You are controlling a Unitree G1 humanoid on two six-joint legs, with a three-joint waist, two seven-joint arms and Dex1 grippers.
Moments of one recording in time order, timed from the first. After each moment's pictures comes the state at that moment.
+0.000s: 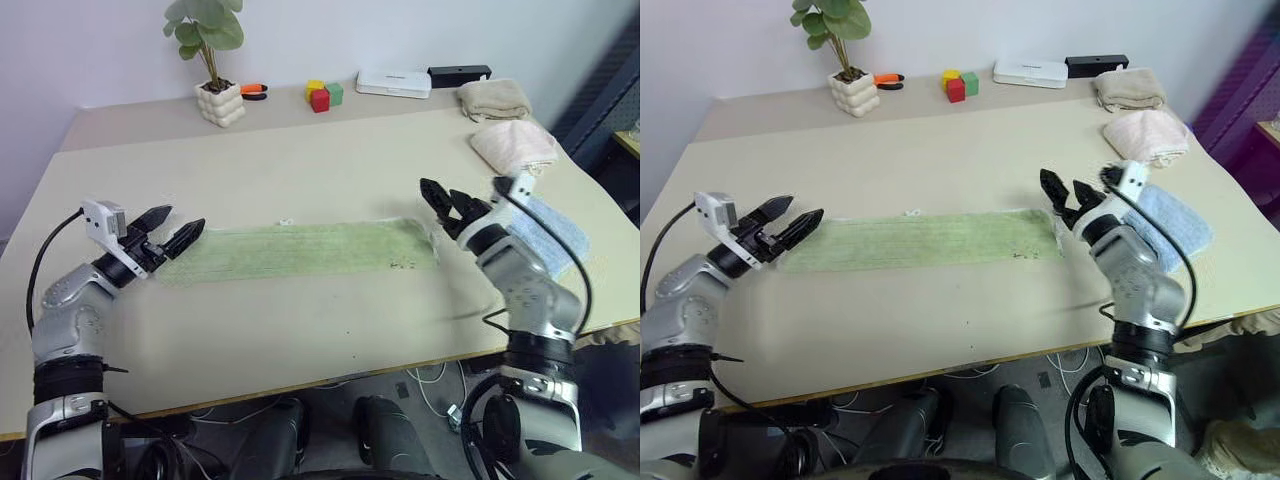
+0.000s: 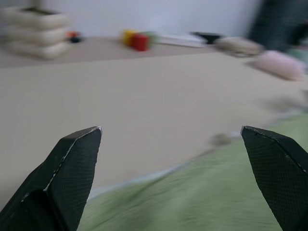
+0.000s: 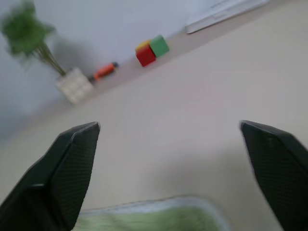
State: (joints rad) left arm -0.34 0.61 0.36 0.31 -0.58 0.24 -1.02; right arm -0.44 -0.27 -0.46 0.00 0.80 0.78 0.25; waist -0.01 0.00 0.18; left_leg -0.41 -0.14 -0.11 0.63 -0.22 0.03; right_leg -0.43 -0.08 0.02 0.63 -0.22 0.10
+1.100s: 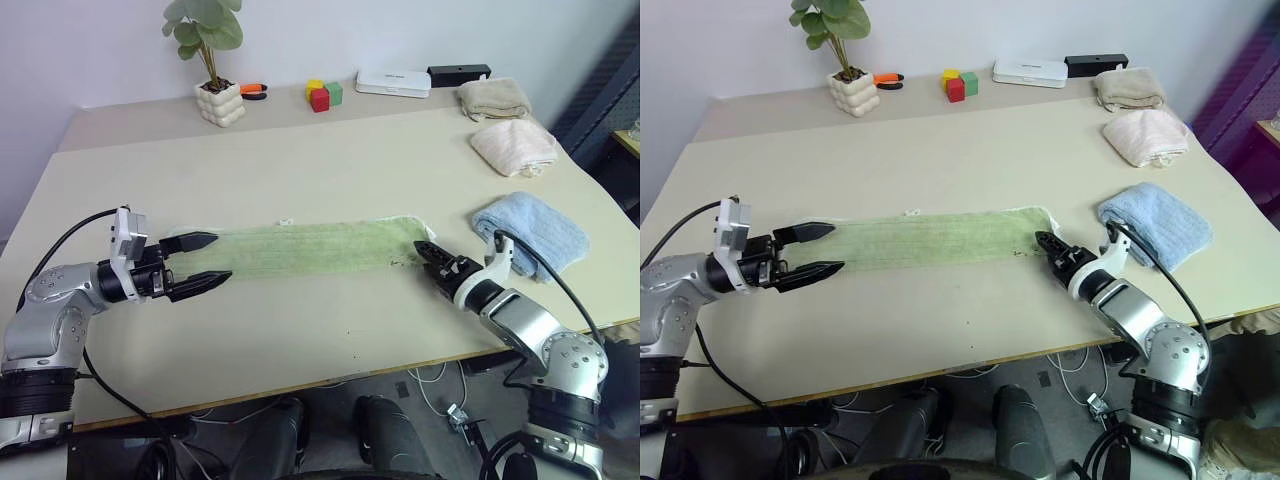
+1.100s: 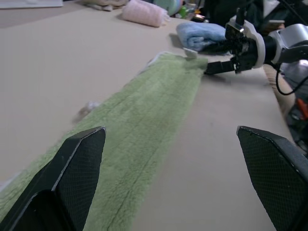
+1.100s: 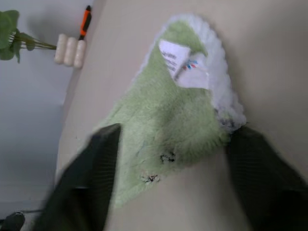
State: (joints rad) left arm -0.24 0.75 0.25 0.10 -0.60 0.32 -1.30; right arm -0.23 -0.27 -0.44 -0.06 1.43 0.96 -0.25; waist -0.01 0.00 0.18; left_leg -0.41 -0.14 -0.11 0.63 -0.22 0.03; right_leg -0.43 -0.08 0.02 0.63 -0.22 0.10
